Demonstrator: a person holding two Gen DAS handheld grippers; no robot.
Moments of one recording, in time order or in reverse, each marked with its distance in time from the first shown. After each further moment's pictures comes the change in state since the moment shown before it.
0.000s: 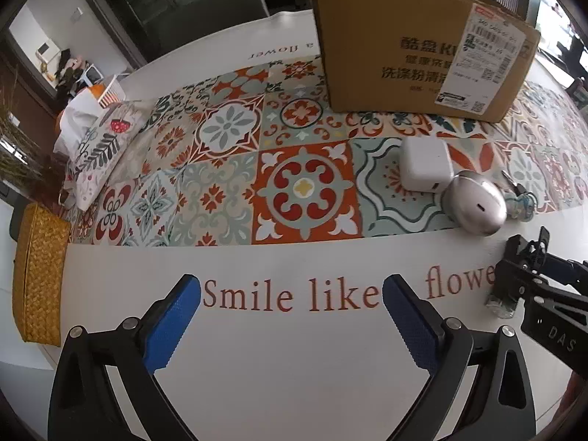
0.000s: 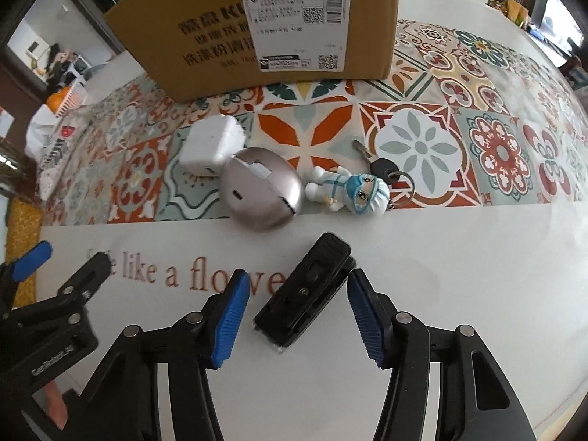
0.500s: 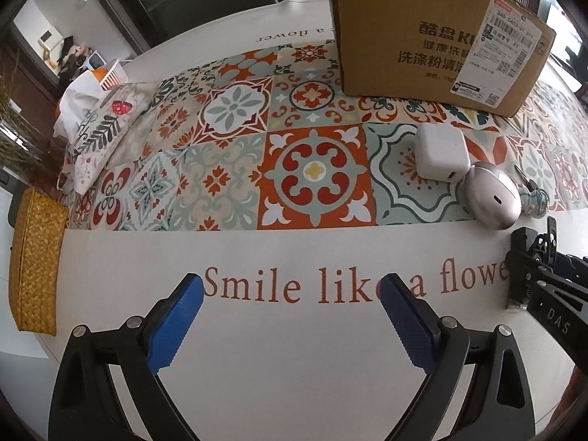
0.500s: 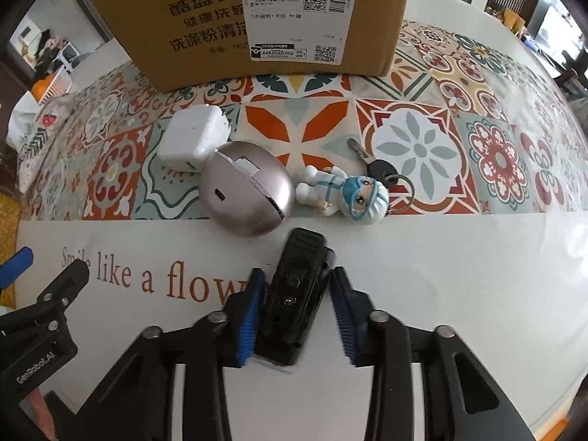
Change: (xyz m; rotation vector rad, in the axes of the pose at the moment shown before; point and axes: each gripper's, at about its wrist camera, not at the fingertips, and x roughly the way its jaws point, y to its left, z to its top) left arm 0.010 0.006 -0.005 -0.024 0.038 -0.001; right arm 0.018 0.010 0.005 -0.028 0.011 -0.077
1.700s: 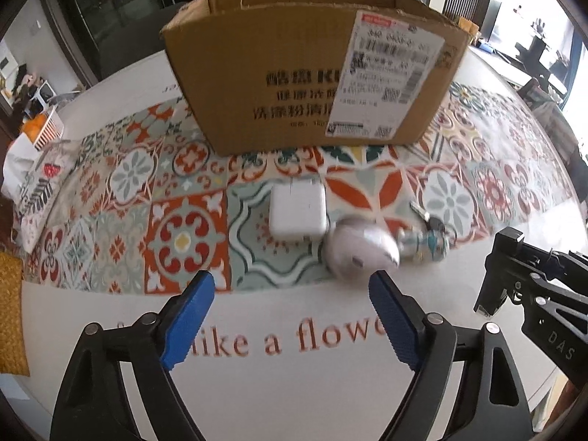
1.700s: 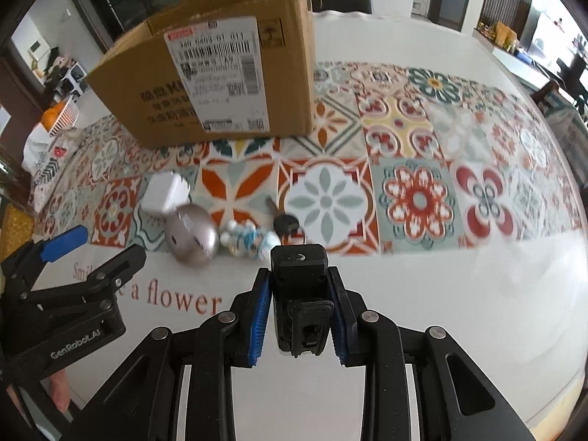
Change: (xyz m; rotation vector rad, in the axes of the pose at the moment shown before) left arm -0.026 -0.082 0.043 0.091 -0.078 -0.196; right arm -0.063 -0.078 0.016 -0.008 -0.106 0.024
